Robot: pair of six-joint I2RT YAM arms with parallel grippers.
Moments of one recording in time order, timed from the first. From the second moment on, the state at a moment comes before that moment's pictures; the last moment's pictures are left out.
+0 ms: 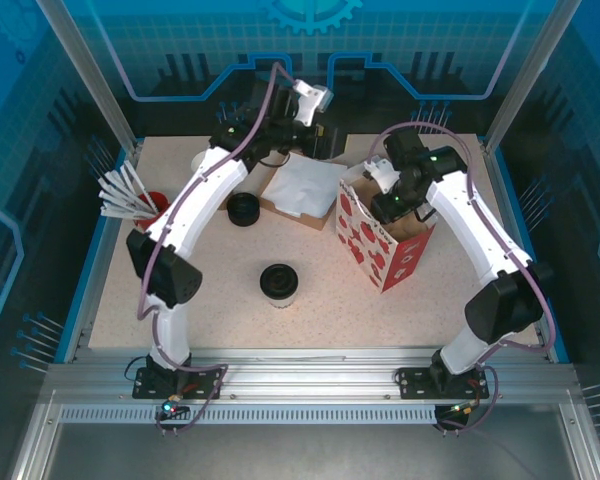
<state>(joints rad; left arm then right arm) -0.47 1.95 2.16 -0.72 0.47 -0.20 0.33 1.63 1.67 -1.27 -0.03 -0.21</state>
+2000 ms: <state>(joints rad) -0.47 1.31 1.31 -0.45 0.36 -0.35 0.32 1.75 1.24 -0.86 -0.04 -0.18</state>
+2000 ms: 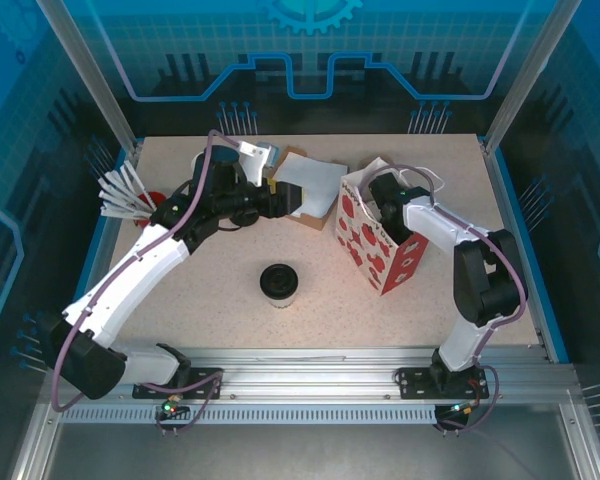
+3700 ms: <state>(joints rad) -0.24 0.95 0.93 -0.64 0.31 -0.48 0.78 1.40 1.84 -1.08 -0.03 -0.16</state>
